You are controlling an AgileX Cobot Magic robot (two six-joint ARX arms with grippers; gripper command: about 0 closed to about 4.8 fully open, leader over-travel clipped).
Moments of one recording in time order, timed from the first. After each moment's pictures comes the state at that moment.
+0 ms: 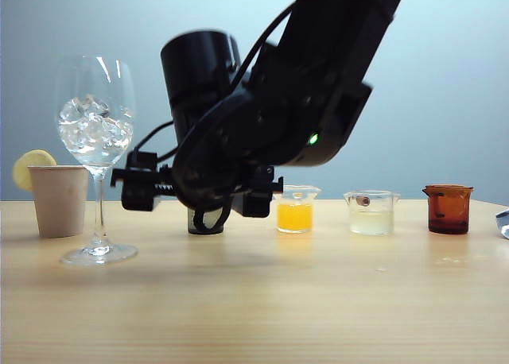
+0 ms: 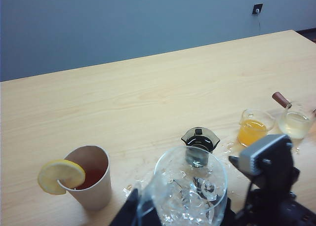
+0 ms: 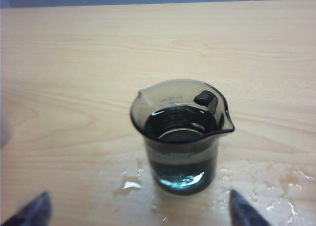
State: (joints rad) left arm -0.25 0.69 0.84 -0.39 0.08 0.07; right arm 0.93 2.15 1.12 0.79 0.61 0.26
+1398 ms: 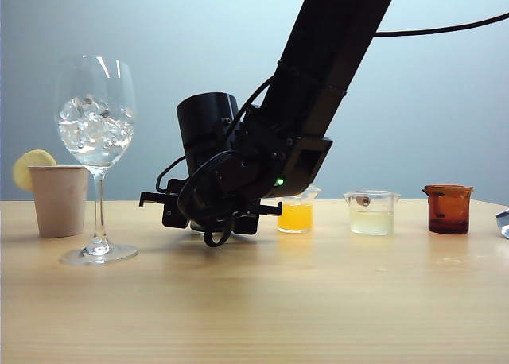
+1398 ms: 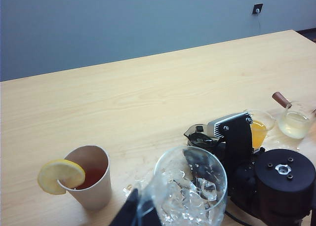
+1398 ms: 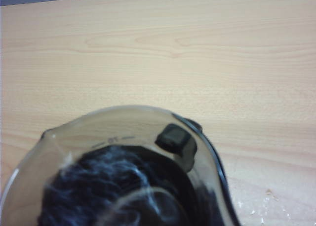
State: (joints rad) left arm -0.25 0.69 0.84 -0.40 0.08 0.07; right arm 0.80 2.35 1.39 0.70 0.56 0.31
